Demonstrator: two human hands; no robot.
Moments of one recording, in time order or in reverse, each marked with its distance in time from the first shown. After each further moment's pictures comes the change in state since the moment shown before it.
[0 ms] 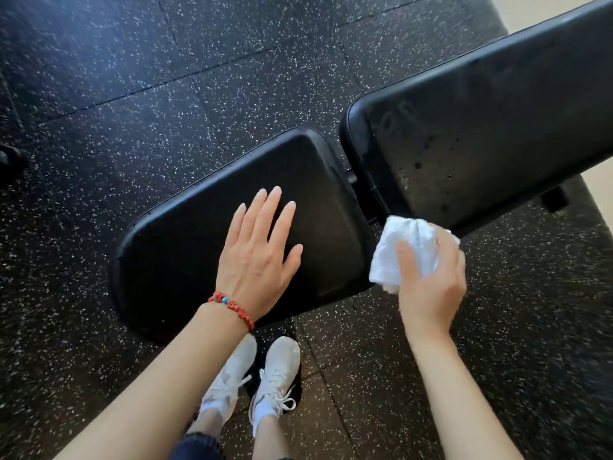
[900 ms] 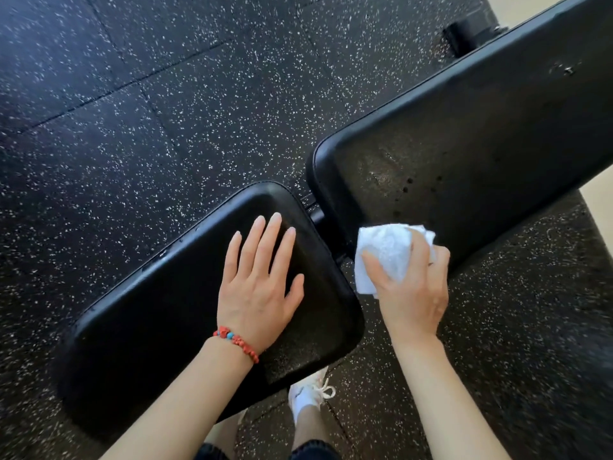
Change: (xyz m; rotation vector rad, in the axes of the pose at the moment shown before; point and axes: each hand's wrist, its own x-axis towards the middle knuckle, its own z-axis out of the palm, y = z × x) left_hand 0.067 0.010 0.033 0.029 -0.060 0.053; right_hand 0.078 0.001 0.036 -0.401 0.097 -0.260
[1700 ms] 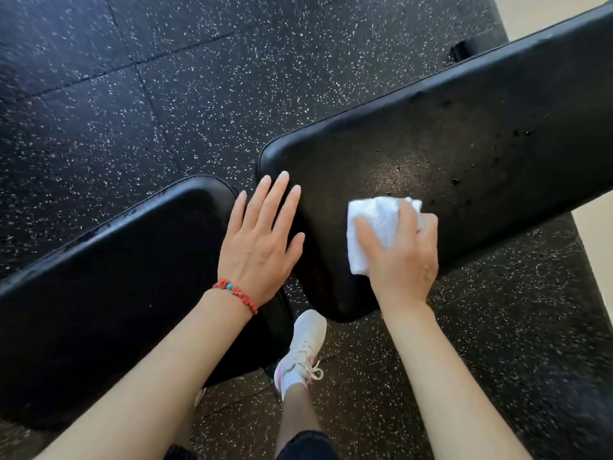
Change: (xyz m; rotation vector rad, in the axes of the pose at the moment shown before) left_hand 0.071 0.068 0.026 -0.019 0.023 -0.065; right_hand 0.085 0.047 -0.009 0.080 -0.087 -0.074
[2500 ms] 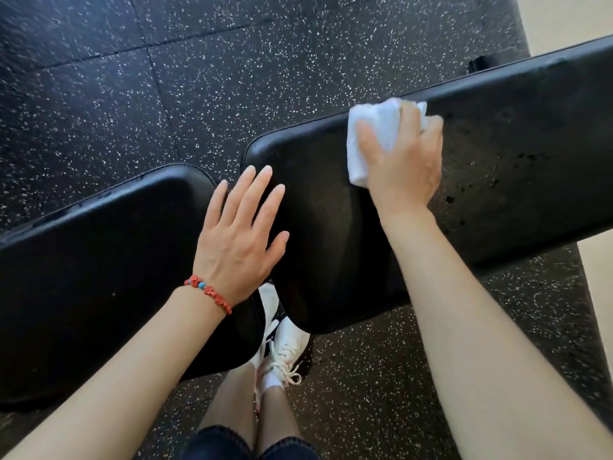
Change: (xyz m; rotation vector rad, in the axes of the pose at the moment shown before) left_hand 0.005 0.008 0.000 0.067 0.071 -0.032; right_hand 0.116 -0.023 0.019 0.027 0.000 -0.094
